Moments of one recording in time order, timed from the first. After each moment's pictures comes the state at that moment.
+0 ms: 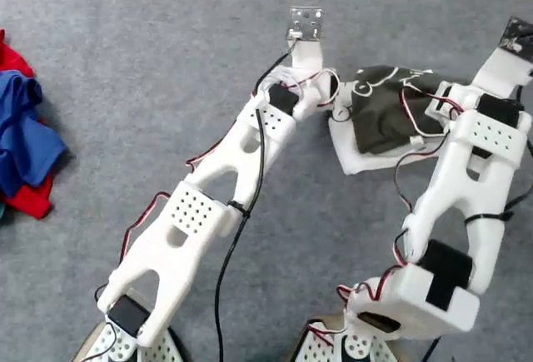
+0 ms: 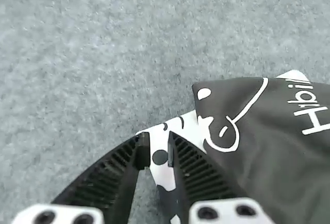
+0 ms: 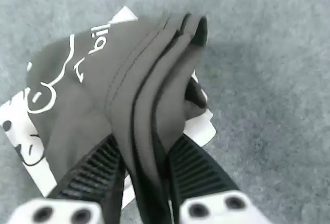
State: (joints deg) left arm 28.7 66.5 -68.6 45.8 22.3; right arm 27.6 1.0 9.4 54.7 -4.2
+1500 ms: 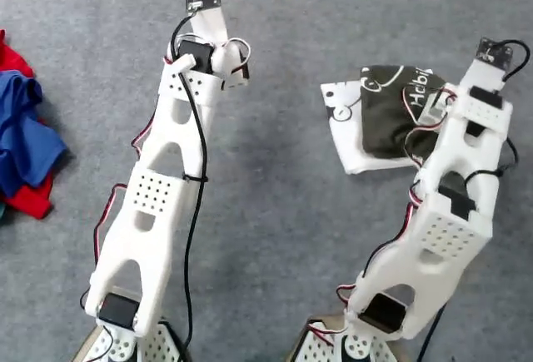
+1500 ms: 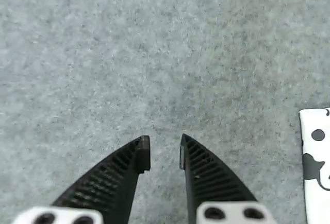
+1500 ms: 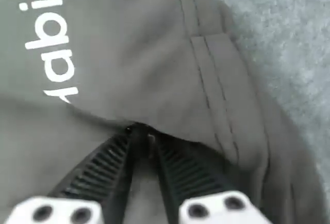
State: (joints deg) left arm 11.5 66.5 -92.9 93.5 22.4; right arm 28.0 33.4 -14.7 58.2 -0.2
